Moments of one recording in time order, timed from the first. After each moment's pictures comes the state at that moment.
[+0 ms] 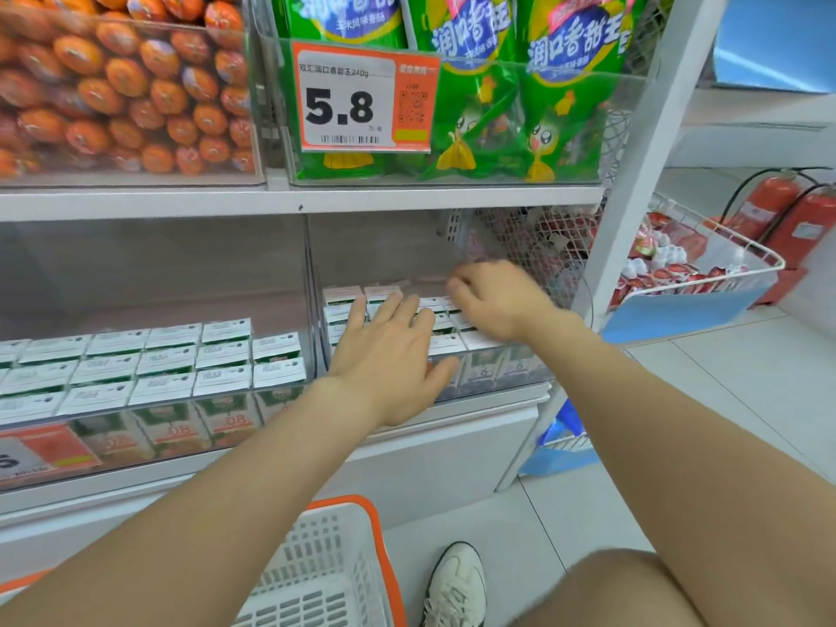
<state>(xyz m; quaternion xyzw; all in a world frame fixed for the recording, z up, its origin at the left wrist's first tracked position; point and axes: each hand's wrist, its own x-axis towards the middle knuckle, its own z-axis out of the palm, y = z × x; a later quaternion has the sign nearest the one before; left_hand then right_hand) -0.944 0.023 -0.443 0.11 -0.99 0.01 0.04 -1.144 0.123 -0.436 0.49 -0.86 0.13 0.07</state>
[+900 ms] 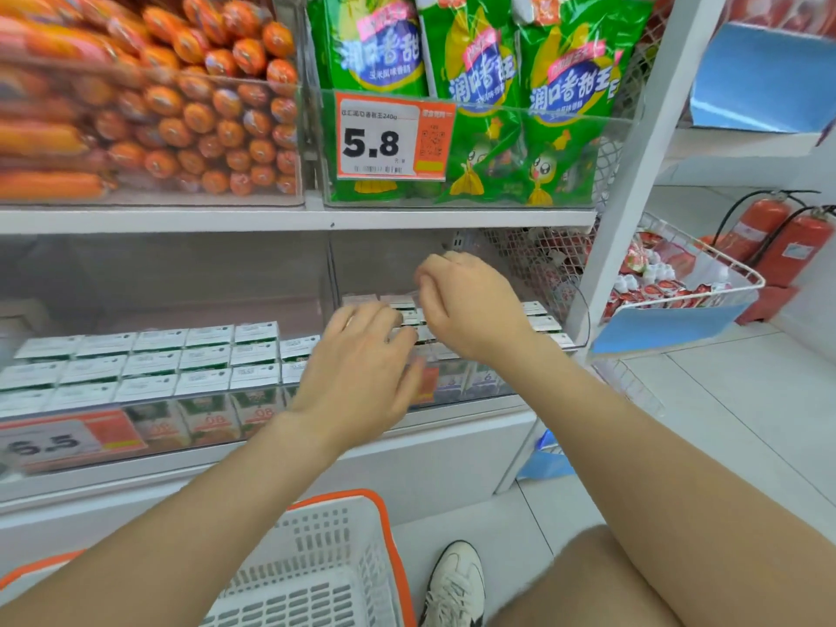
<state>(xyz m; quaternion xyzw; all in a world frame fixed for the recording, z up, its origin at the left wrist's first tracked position) -0.888 0.010 -0.436 0.06 -0.97 0.05 0.22 -1.043 0.112 -0.391 0.52 -0.81 0.17 0.21</state>
